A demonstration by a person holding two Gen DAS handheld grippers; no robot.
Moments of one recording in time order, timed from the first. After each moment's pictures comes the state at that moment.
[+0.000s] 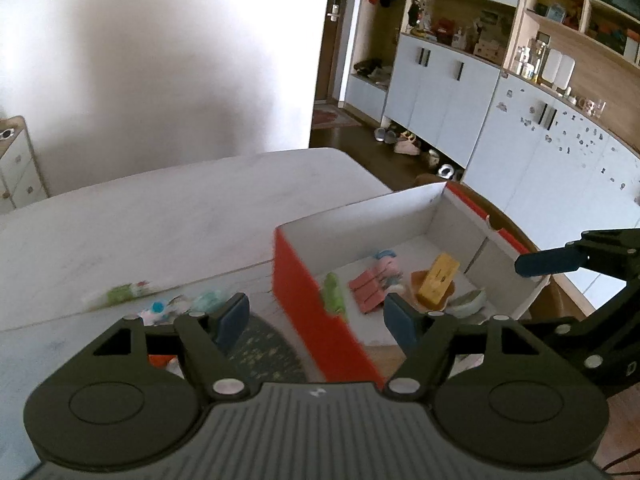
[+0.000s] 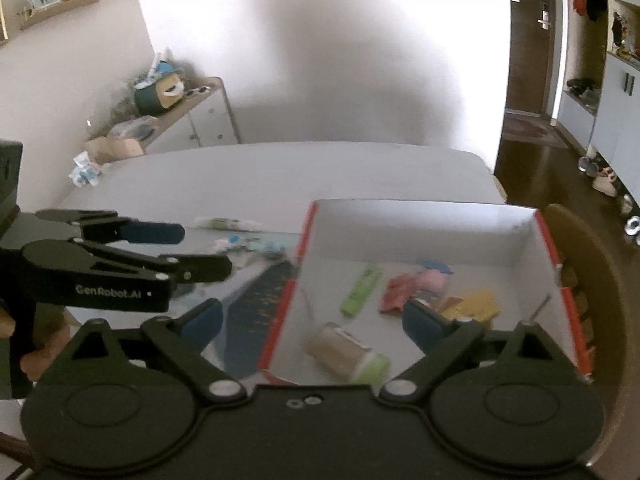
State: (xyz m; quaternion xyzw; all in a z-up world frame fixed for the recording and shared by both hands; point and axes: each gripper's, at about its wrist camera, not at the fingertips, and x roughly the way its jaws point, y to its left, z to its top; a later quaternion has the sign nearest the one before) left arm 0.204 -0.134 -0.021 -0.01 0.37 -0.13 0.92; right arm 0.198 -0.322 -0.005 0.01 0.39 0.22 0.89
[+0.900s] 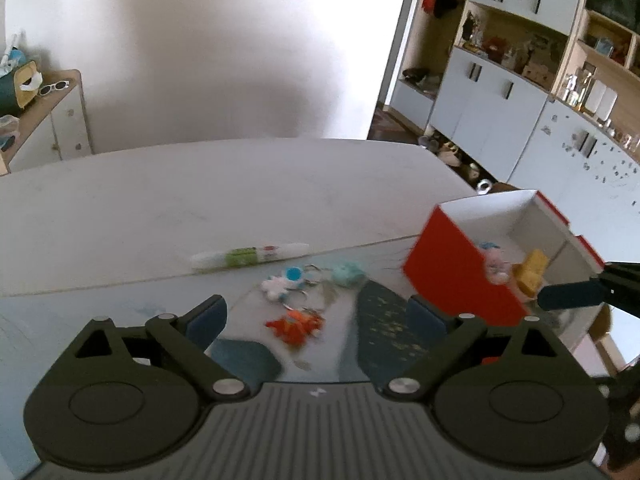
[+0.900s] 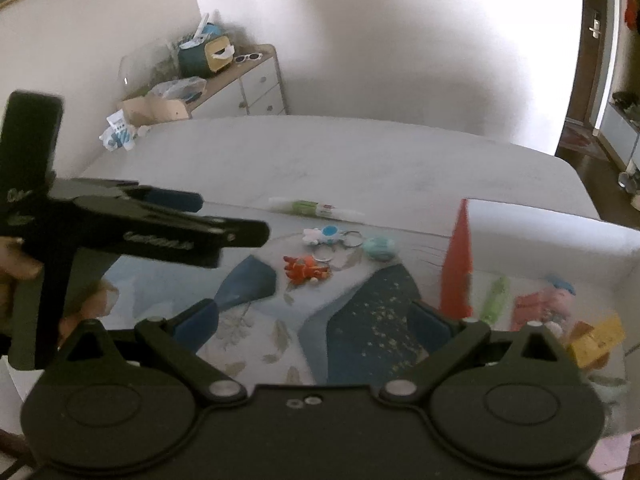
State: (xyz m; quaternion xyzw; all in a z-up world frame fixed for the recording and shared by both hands) left arm 0.211 0.014 -0.066 -0.05 0.38 -0.08 0.92; right arm 0.215 -0.180 -0.038 -0.03 0.41 0.26 0.88
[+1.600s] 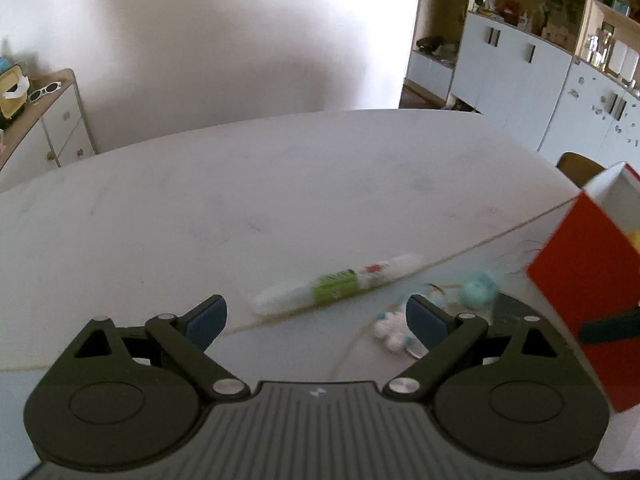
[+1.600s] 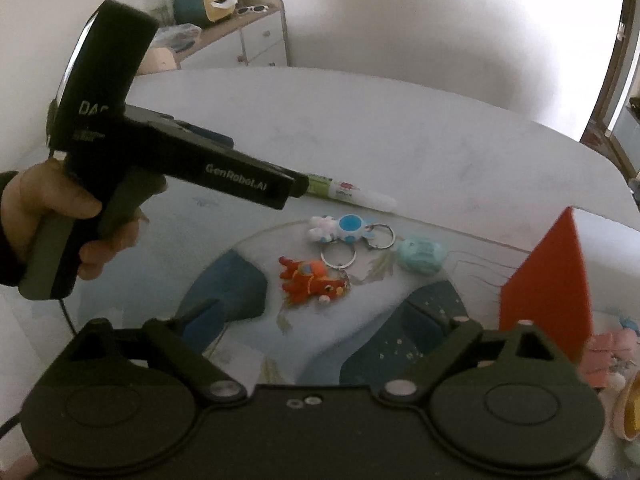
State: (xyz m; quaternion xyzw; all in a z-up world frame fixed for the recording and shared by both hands) left arm 0.317 0.067 -0.140 0.00 0.40 -0.07 0.91; right arm 0.279 -0.113 -0.112 -0.08 0.45 0.25 0.85
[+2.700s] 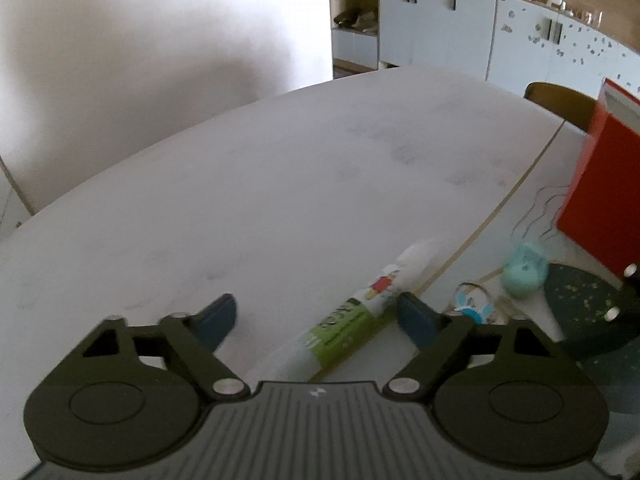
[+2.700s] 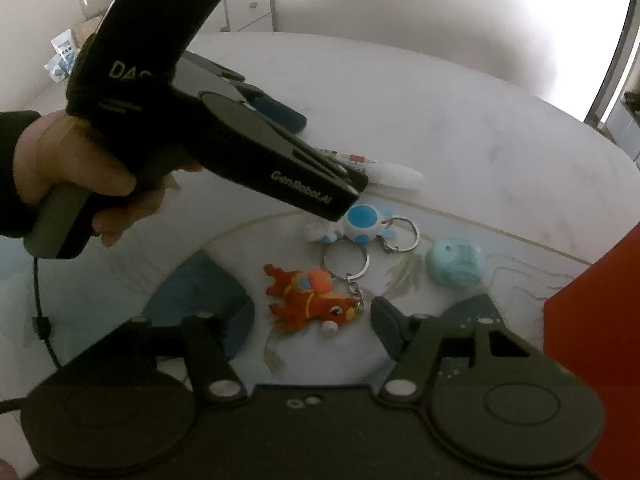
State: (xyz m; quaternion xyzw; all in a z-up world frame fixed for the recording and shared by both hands) left arm 0.371 0.055 -0.179 0.10 0.39 -0.18 0.90; right arm 0.305 -0.075 -0.157 -0.10 0.47 0.22 0.85
